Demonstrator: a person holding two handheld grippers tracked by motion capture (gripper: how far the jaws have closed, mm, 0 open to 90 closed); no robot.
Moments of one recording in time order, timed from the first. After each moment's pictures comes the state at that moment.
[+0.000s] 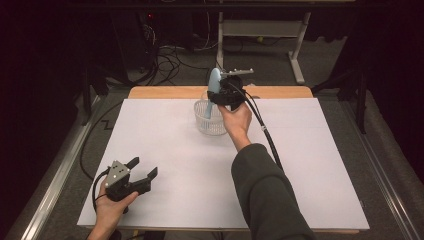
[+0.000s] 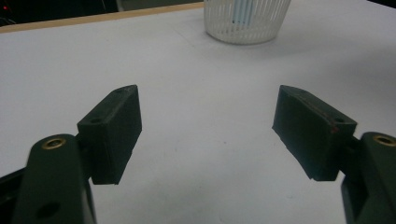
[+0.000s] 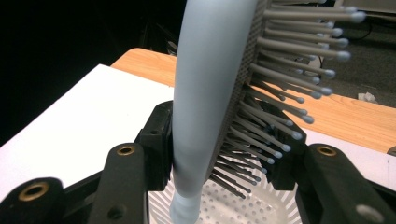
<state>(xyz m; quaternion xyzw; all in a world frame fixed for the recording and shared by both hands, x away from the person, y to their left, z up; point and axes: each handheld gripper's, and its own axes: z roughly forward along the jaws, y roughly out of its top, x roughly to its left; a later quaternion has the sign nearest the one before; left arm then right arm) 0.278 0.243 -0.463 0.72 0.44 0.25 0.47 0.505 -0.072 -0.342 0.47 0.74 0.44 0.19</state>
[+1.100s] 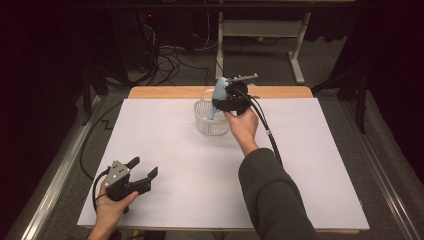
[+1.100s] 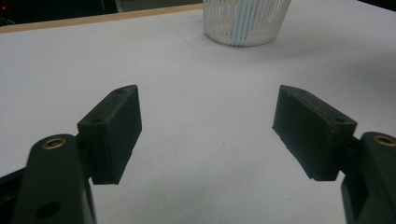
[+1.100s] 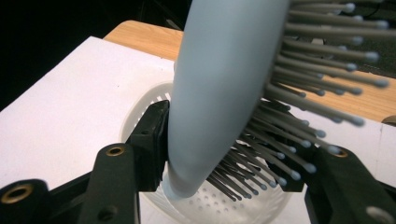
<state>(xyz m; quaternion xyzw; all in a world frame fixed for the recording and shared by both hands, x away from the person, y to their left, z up) 0.279 0.243 -0.463 0.72 0.45 0.24 0.48 0.501 -0.090 -0.356 0.47 0.76 0.41 0.17</state>
